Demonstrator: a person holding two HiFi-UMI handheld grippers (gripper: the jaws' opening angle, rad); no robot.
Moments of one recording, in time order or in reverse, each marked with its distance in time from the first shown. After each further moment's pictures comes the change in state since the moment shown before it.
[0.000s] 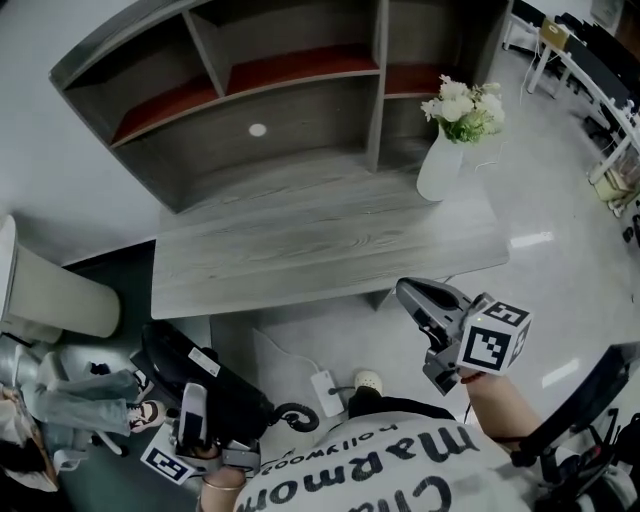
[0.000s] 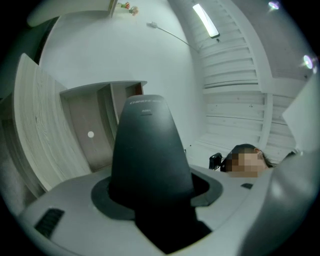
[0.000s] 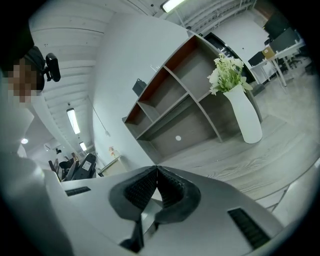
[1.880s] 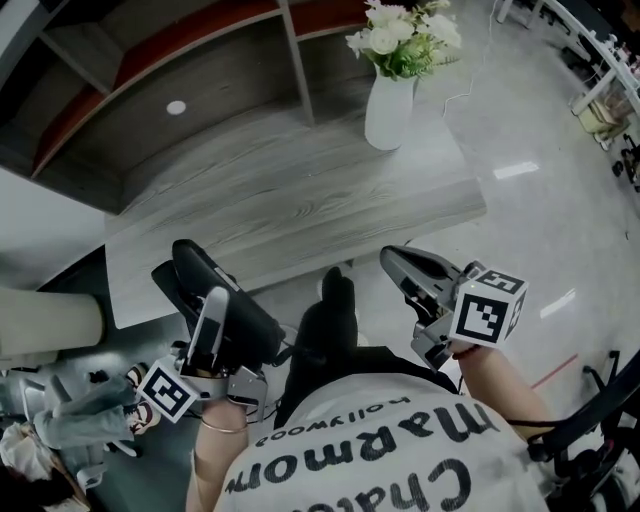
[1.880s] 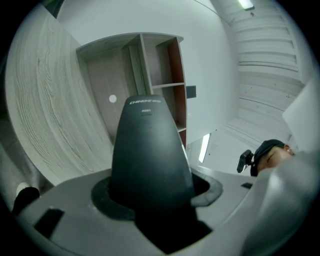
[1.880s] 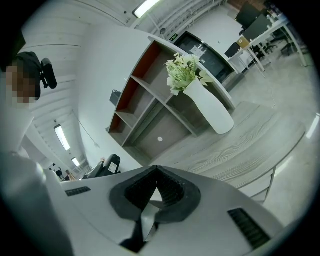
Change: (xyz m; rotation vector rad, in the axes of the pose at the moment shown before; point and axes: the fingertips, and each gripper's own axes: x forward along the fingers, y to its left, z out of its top) left arm 0.117 0.128 -0.113 -0.140 0.247 0.225; right arm -0.037 -0.095 -0.007 0.181 -0.028 -0.076
